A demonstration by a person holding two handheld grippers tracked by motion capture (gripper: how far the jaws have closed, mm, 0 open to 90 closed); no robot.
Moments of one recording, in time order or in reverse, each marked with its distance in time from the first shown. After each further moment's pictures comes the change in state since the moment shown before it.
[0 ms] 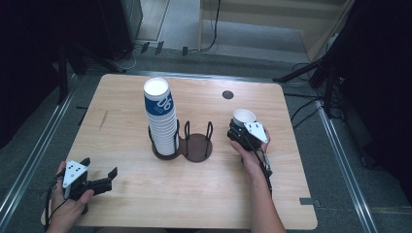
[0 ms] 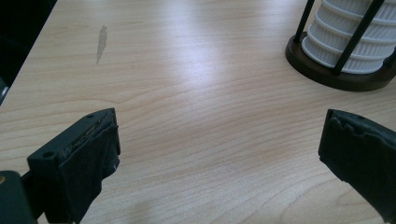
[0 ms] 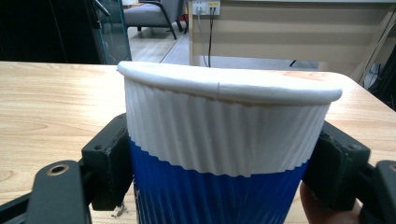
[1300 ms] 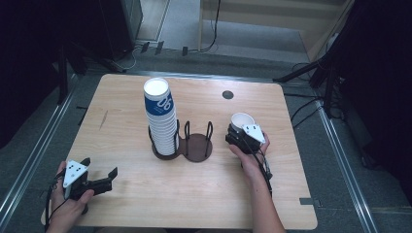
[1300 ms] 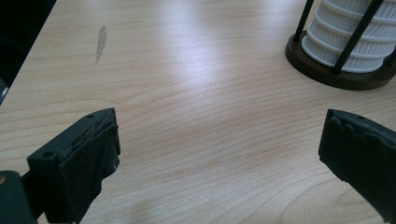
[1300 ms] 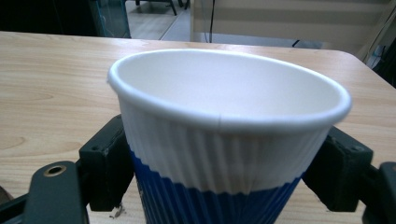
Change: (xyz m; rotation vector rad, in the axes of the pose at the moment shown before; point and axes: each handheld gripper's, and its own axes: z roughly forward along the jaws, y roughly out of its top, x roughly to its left) left arm 0.000 0.000 0.000 0.004 0.002 0.007; right arm 0.006 -0.002 -0.010 0.102 -0.002 -0.023
